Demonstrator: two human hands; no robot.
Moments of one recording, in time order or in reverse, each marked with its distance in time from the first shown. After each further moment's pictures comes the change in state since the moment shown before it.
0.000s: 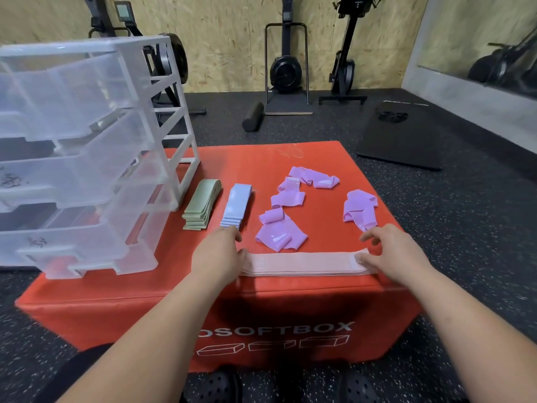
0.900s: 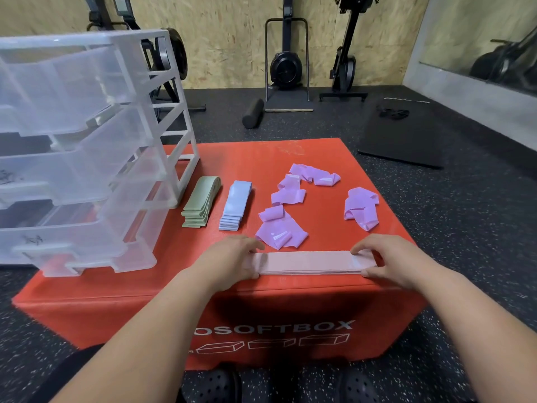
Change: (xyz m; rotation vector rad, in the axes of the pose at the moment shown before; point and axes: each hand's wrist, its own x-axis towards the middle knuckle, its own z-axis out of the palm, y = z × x) left_hand 0.004 -0.008 0.006 -0.014 -0.259 0.387; right_hand 0.007 0.022 0.003 -0.100 -0.236 -0.253
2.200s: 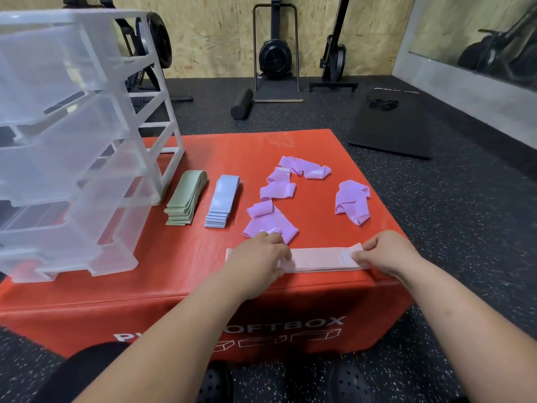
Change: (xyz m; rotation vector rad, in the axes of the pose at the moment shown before) left_hand 0.027 0.065 0.031 0.123 0.013 0.195; right_hand 0.002 -0.027 -0.001 0.297 0.025 0.601
